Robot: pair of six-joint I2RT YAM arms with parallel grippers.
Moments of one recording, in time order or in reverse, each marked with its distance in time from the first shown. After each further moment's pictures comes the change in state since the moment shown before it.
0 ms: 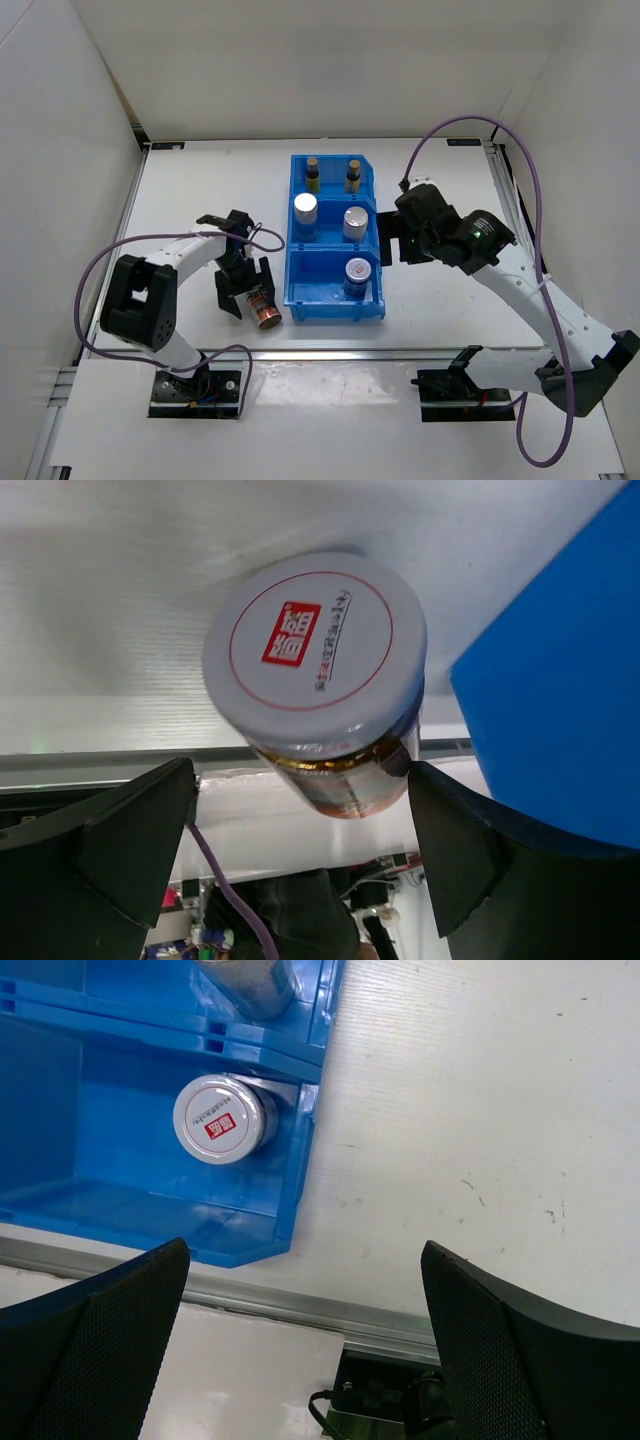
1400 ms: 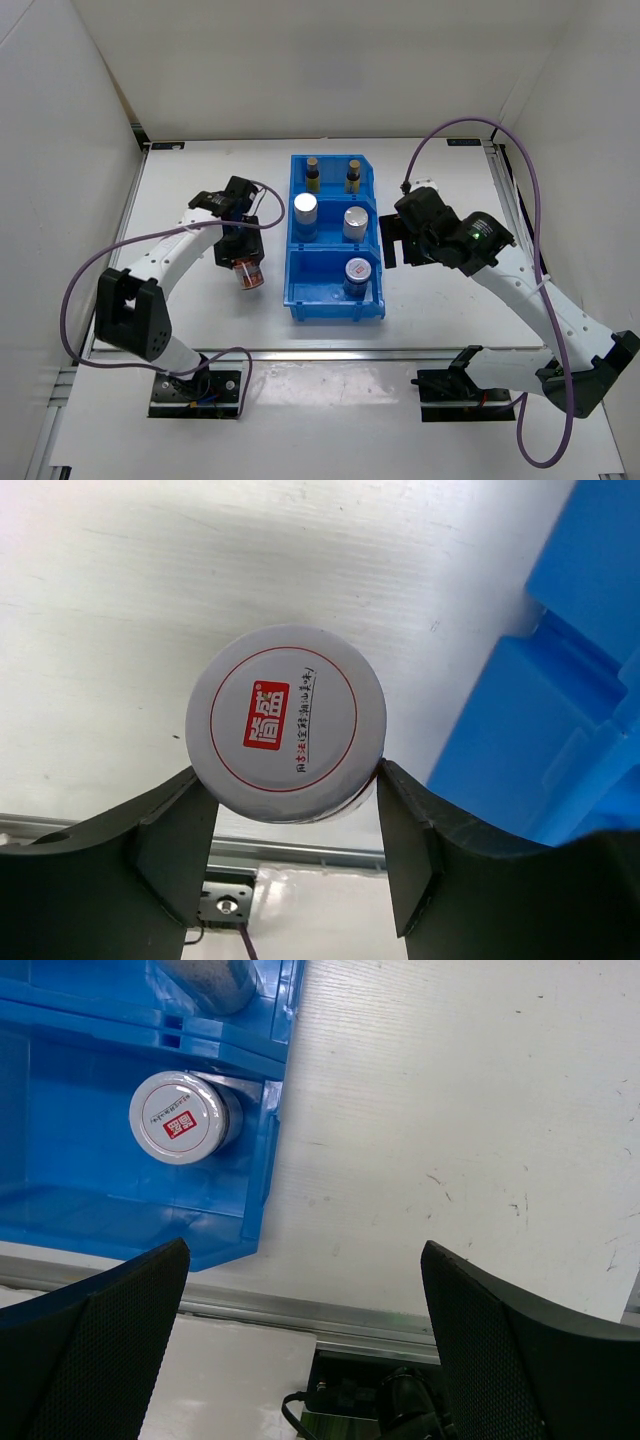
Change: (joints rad) left arm -0.031 -0.033 0.257 0.019 -0.359 0.043; right arm 0.000 -0.014 -0.027 -0.015 0.060 -0.030
